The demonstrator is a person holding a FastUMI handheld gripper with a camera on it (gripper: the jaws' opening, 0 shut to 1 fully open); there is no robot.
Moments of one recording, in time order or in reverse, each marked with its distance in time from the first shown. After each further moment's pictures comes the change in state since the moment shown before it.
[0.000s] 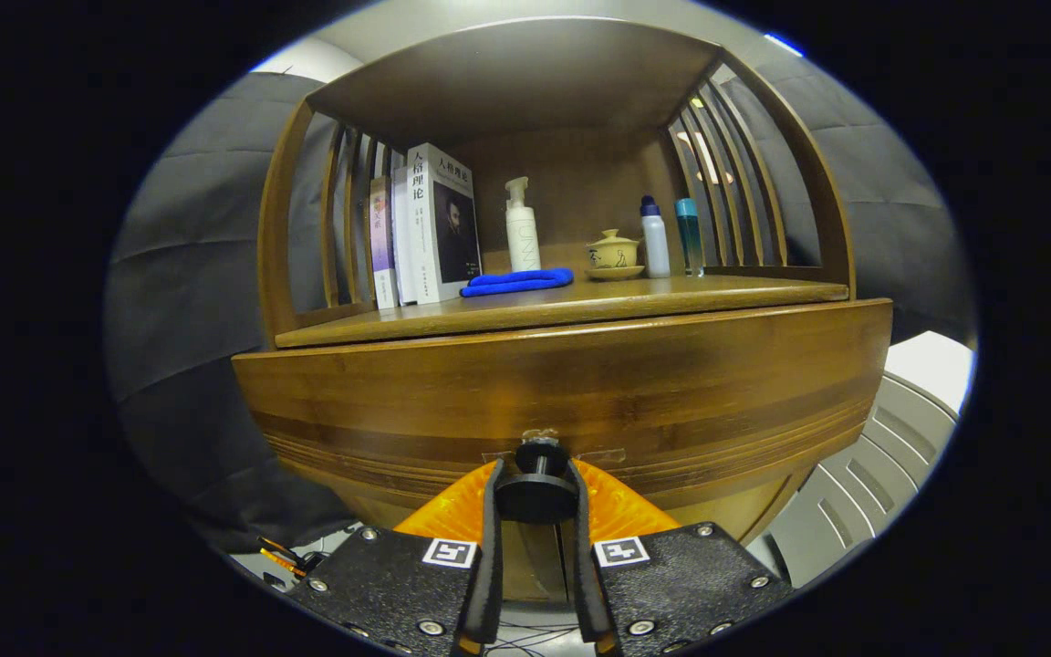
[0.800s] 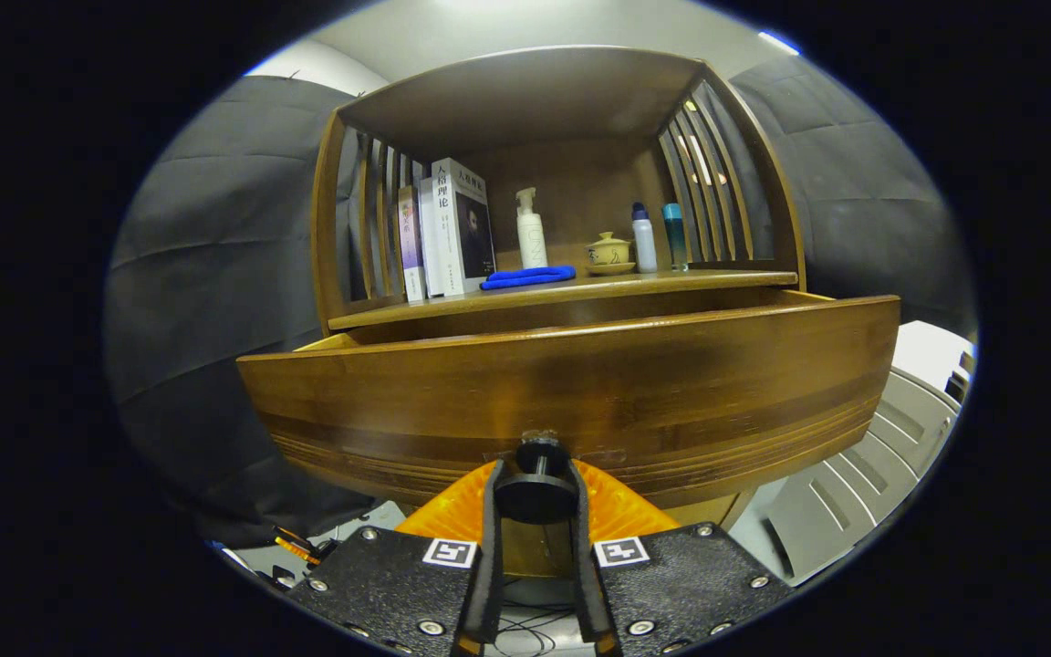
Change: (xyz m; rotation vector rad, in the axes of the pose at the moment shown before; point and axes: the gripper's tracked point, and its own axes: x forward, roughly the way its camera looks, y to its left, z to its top) arm -0.073 0.011 -0.019 0.020 0.003 0.014
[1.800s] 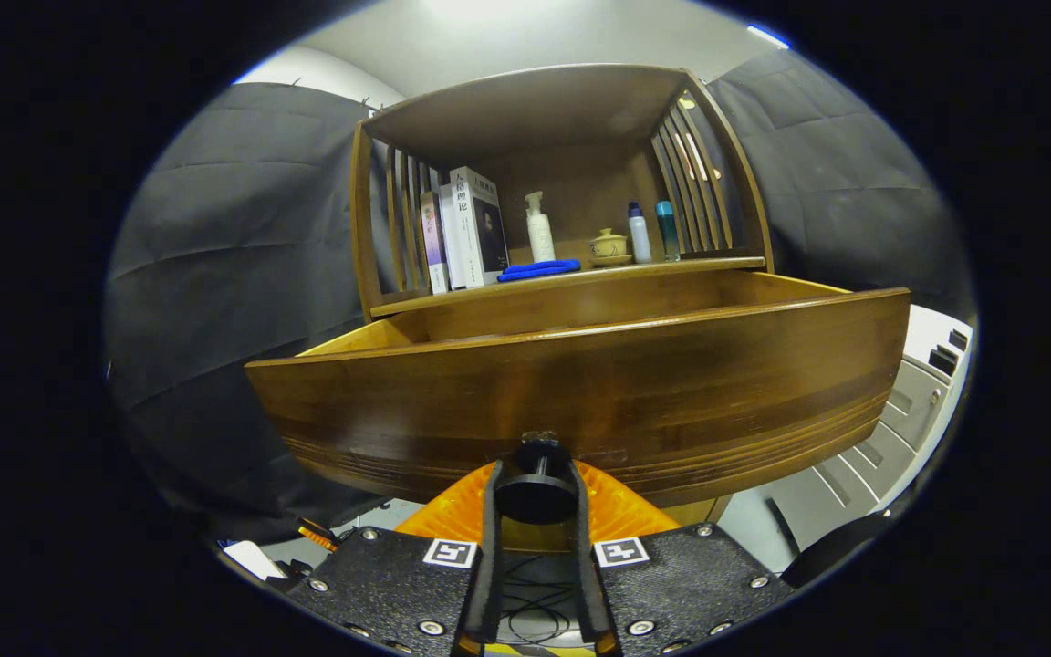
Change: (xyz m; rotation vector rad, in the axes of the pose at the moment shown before) arm -0.073 0.011 -0.023 0.018 0.011 0.035
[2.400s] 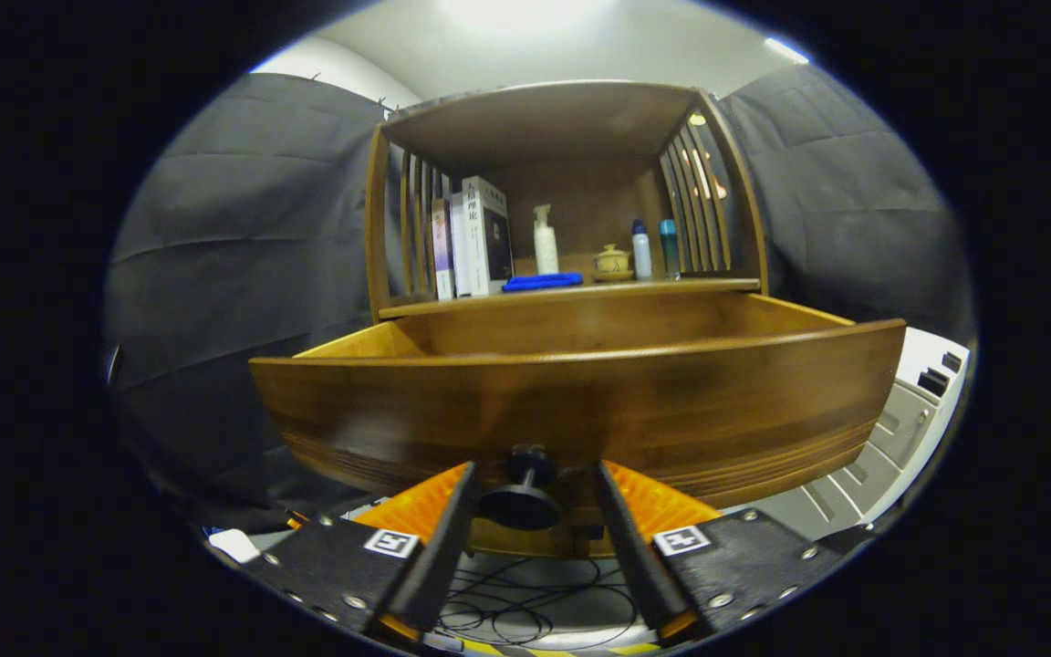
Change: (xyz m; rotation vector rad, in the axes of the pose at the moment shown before) arm -0.017 -0.010 0.023 -0.074 -0.072 -0.005
